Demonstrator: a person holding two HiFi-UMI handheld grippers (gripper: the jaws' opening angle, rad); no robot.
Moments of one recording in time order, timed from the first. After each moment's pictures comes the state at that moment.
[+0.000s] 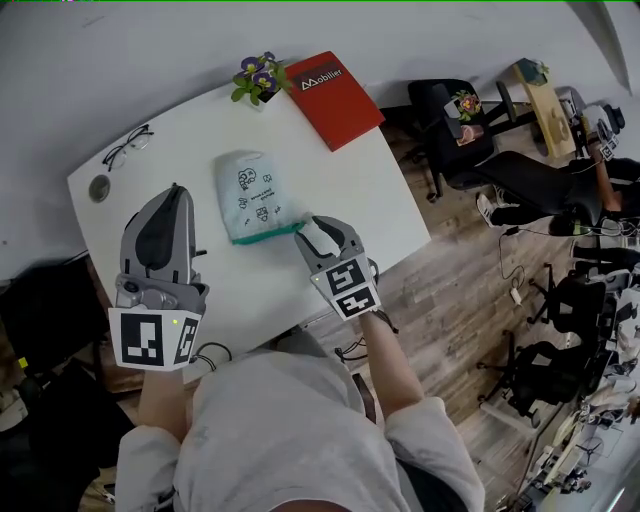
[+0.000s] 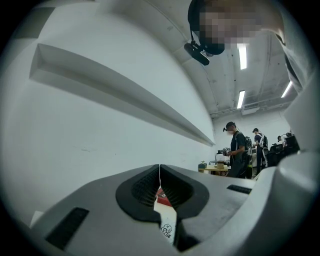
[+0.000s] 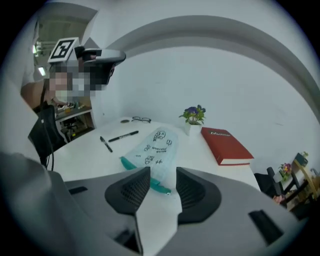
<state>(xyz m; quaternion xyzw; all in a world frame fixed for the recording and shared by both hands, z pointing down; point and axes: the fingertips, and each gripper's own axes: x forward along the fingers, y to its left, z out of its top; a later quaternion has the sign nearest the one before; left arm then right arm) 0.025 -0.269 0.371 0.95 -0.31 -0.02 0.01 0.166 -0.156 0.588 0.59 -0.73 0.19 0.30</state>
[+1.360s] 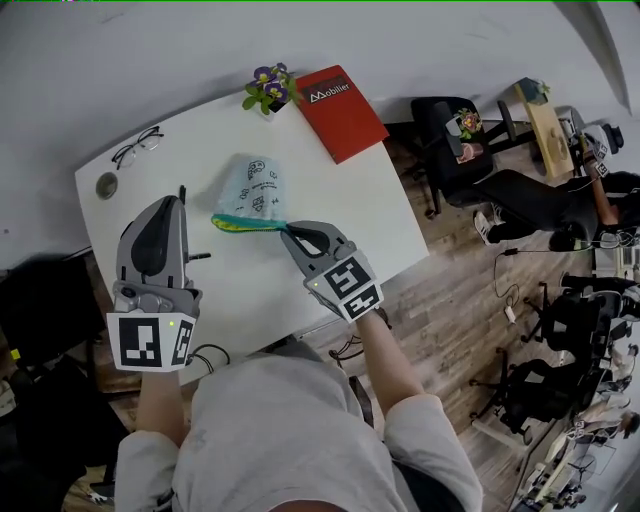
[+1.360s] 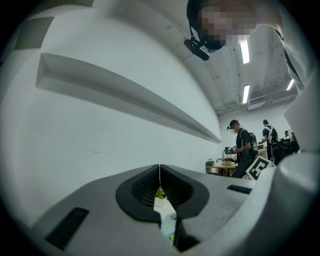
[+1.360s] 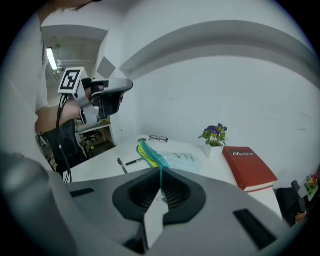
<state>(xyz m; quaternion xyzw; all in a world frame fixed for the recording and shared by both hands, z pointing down) -0.006 -0.272 0.376 0.94 -0.35 -0.02 0.00 0.119 -0.187 0.540 0.52 -0.81 0.17 0.22</state>
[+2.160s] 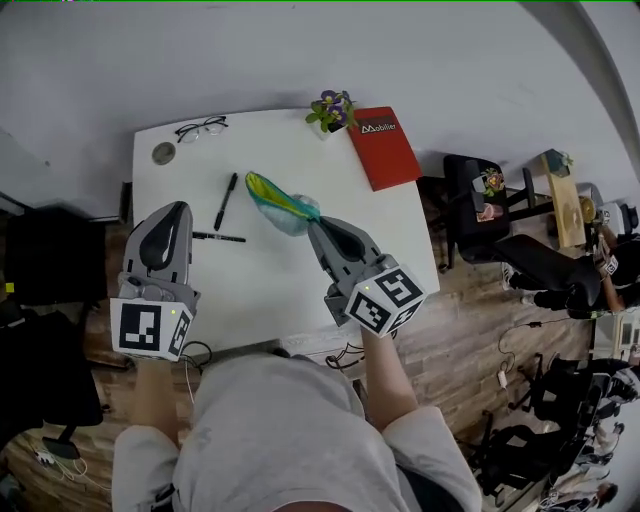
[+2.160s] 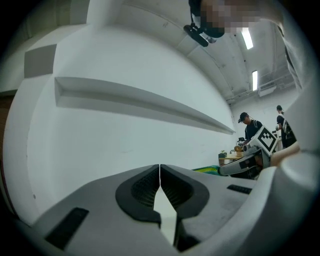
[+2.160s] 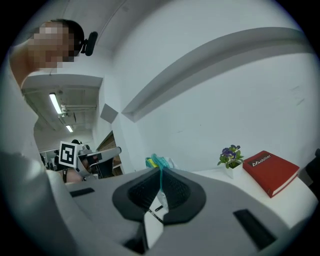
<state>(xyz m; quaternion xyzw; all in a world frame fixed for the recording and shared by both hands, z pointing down) -0.105 -0.228 0.370 0.90 -0.43 0.02 -0.01 0.075 -0.178 0.424 0.50 -0.84 0.18 0.00</state>
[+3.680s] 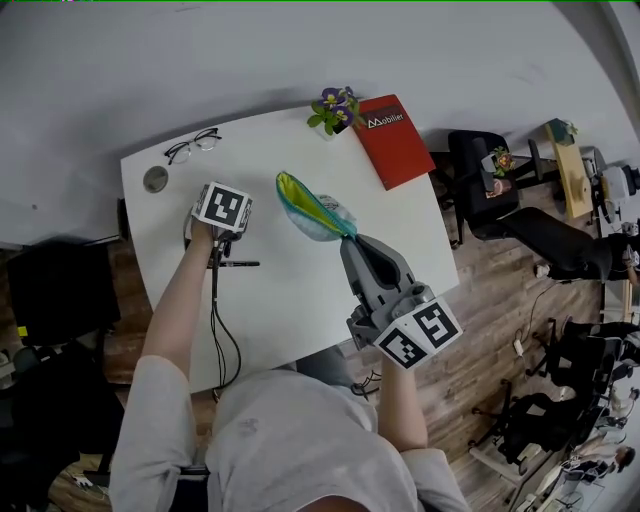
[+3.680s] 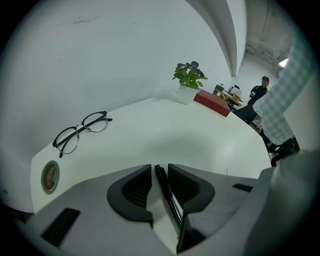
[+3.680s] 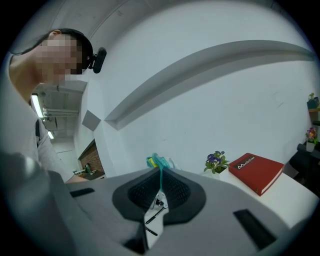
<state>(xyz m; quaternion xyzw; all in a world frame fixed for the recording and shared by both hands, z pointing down) -0.011 -0.378 0.674 0.82 -0.26 0.45 0.22 0.091 -0.202 0.409 0.58 -0.79 0.19 -0.03</state>
